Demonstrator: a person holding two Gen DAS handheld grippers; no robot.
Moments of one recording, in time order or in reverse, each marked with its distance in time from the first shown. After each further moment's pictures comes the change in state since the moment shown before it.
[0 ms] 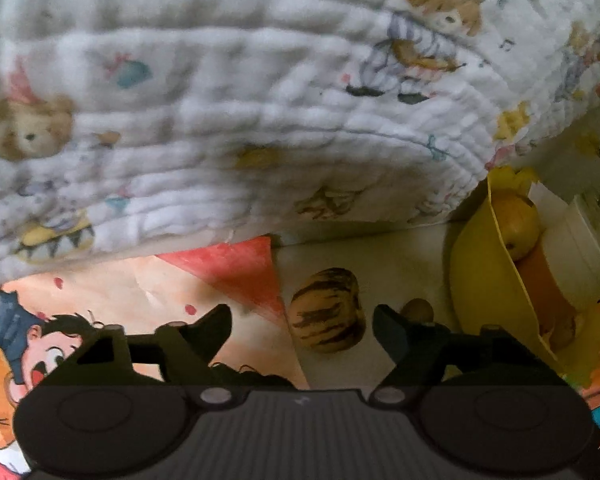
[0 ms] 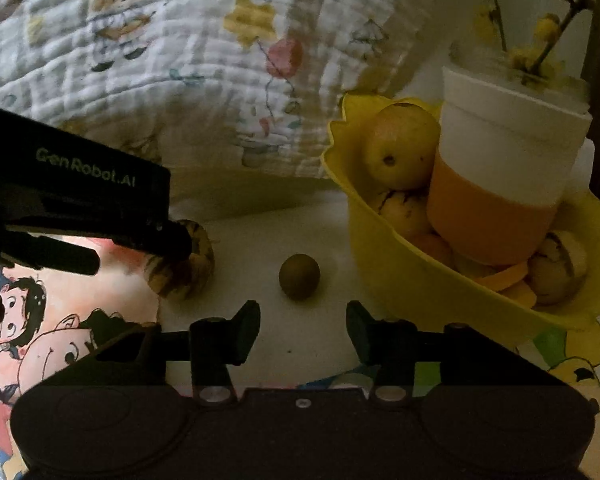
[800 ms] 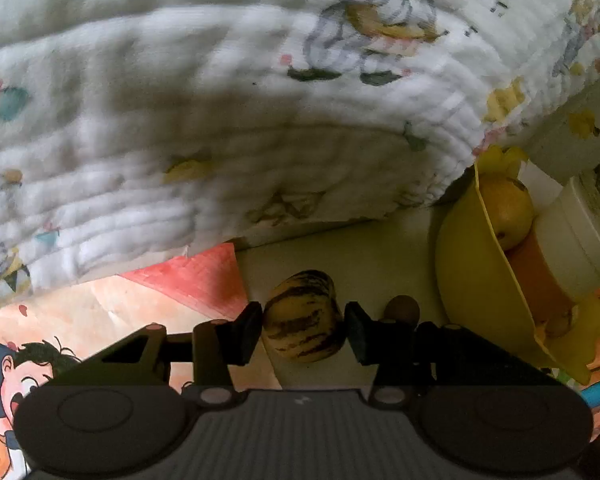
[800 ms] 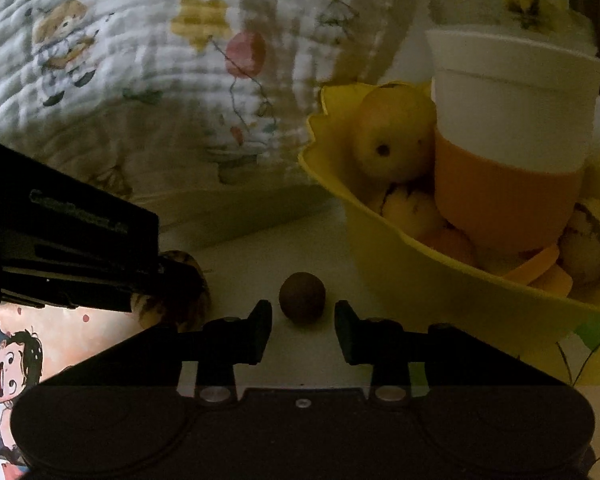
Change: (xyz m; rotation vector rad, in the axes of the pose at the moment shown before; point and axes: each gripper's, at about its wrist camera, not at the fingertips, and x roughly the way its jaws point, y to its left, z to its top) left arm 0.033 -0.021 0.027 0.065 0.064 -0.040; right arm 0.054 -0.013 0.006 0.155 -0.031 0.031
